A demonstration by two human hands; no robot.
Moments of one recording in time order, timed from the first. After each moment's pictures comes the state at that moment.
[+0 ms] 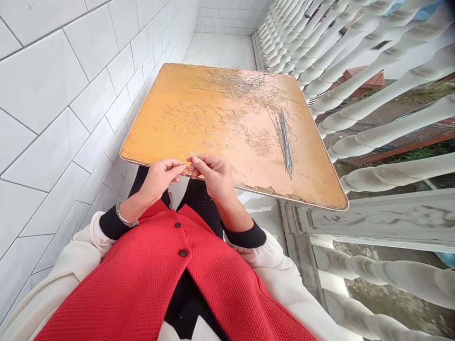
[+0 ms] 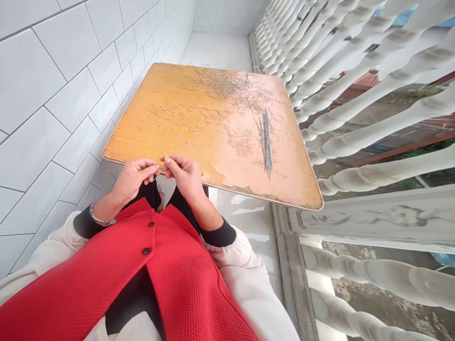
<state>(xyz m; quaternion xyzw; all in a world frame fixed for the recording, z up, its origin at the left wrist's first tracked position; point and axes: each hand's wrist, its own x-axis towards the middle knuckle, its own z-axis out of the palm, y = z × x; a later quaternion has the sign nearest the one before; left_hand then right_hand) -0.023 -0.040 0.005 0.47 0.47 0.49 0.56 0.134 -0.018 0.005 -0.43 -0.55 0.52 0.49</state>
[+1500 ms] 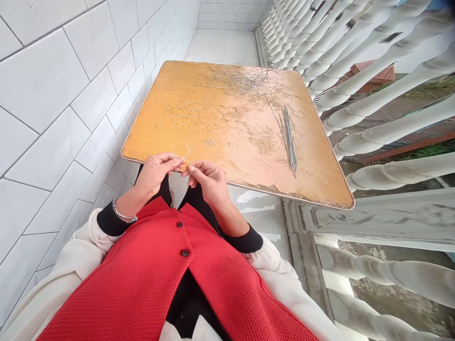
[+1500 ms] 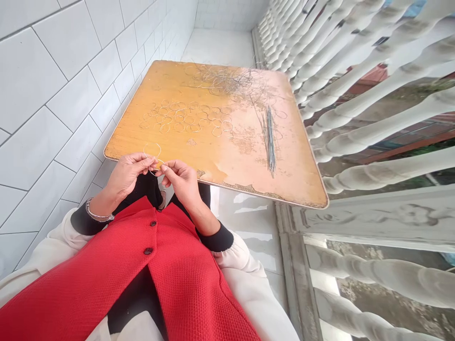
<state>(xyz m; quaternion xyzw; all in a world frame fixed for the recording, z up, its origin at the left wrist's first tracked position) -0.033 -0.034 0.015 0.48 0.45 0.51 0.55 0.127 -0.031 -0.014 -0.40 -0.51 0.57 0.50</state>
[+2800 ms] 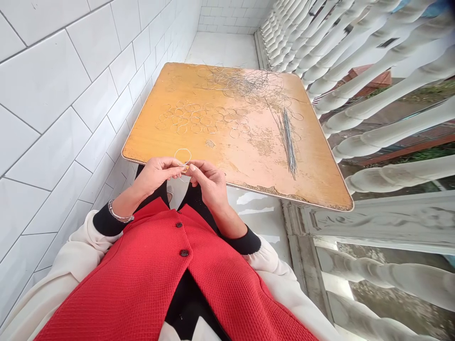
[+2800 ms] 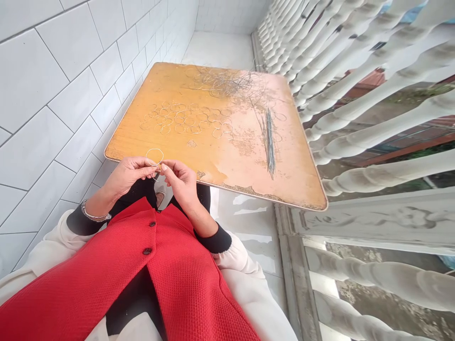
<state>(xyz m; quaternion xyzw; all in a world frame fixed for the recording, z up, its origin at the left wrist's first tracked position) -0.045 -0.035 0.018 0.57 0.45 0.42 0.55 0.122 -0.035 -0.014 -0.42 -0.52 0.52 0.53</state>
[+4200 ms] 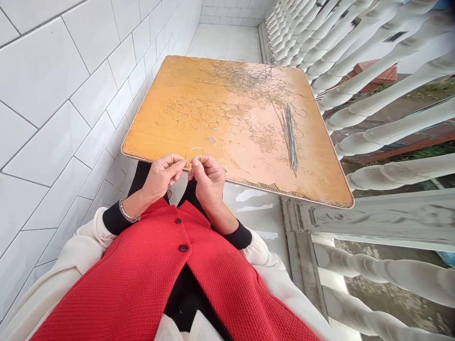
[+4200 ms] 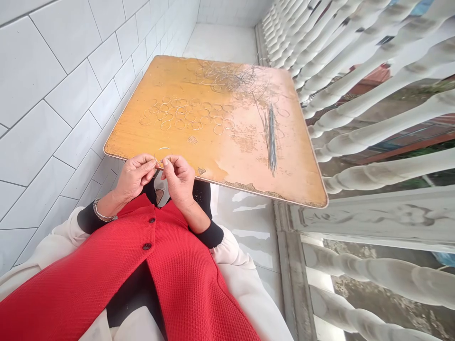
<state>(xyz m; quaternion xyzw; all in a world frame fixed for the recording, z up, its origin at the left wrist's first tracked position) -0.023 -0.044 -0.001 0.47 0.40 0.52 0.59 0.109 -0.036 -0.026 -0.43 -0.54 0.42 0.60</state>
